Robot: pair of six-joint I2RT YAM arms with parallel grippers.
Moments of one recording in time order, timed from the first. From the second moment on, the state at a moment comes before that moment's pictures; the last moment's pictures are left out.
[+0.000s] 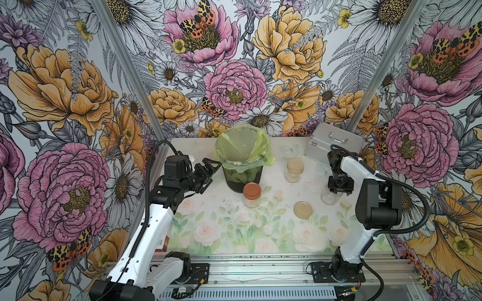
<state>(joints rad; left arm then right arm) -0.15 1.02 0.97 -0.55 0.48 -1.06 -0.10 1.82 1.36 -1.17 0.38 0.30</state>
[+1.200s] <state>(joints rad) -0.13 0.92 0.90 -0.62 0.48 -0.98 0.48 1.46 1.54 -1.31 0.08 0.45</state>
